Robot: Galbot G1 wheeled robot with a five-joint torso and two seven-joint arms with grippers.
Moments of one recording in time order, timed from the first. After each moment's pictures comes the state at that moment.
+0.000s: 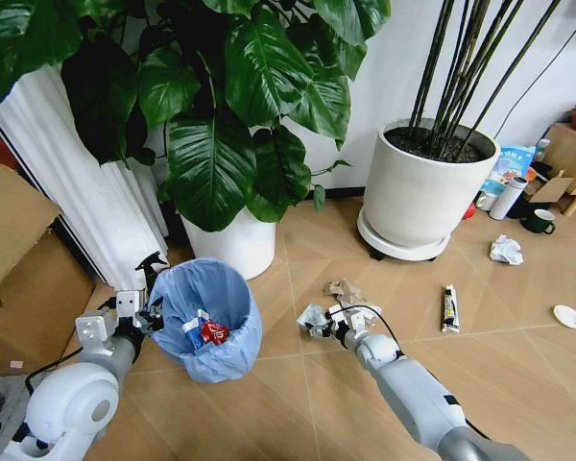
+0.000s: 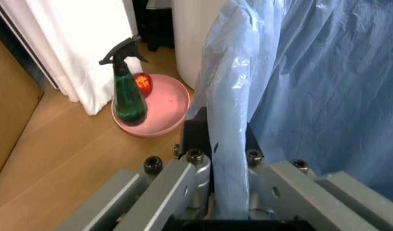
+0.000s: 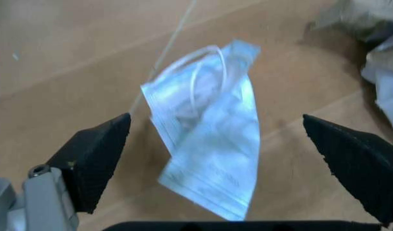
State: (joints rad) left arm 1.43 -0.97 -0.58 -2.20 -0.80 0.61 -0.40; right arm -0.73 1.35 0.05 0.81 0.28 -0.10 -0.26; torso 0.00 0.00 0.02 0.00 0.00
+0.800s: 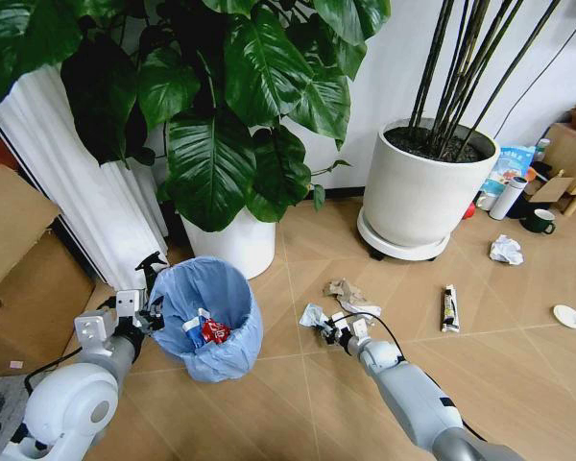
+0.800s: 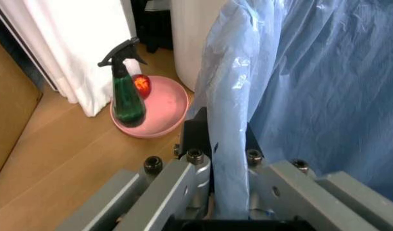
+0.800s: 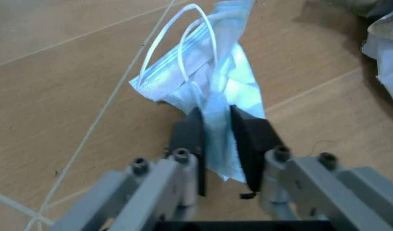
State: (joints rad) left arm 1.44 -0.97 -0.58 -2.21 -0.80 0.61 -0.40; right arm -0.74 1.36 0.09 0.76 0.23 -0.07 -0.29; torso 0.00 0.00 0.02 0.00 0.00
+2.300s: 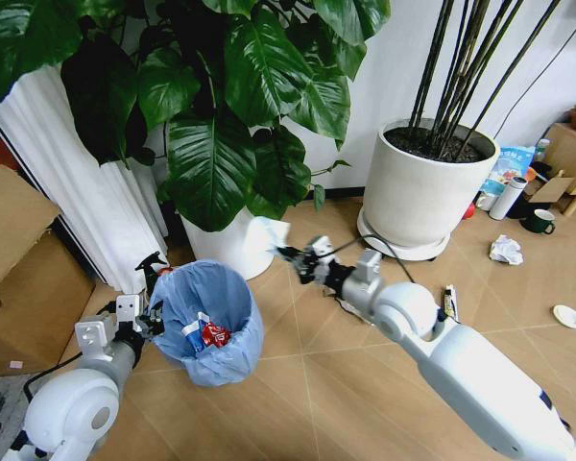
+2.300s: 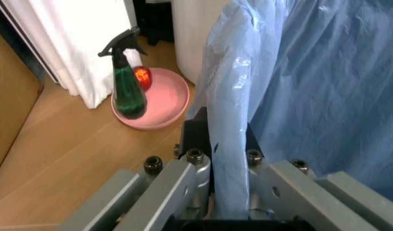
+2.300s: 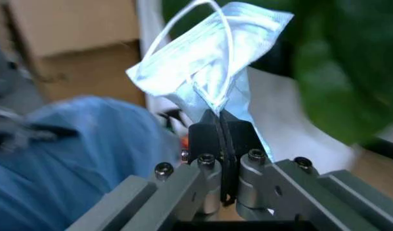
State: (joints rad) left arm 1.46 -0.98 -0.58 -2.22 -0.78 0.62 -0.40; right arm -0.70 1.00 -0.15 1.94 0.67 -0.37 -0.14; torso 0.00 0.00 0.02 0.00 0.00
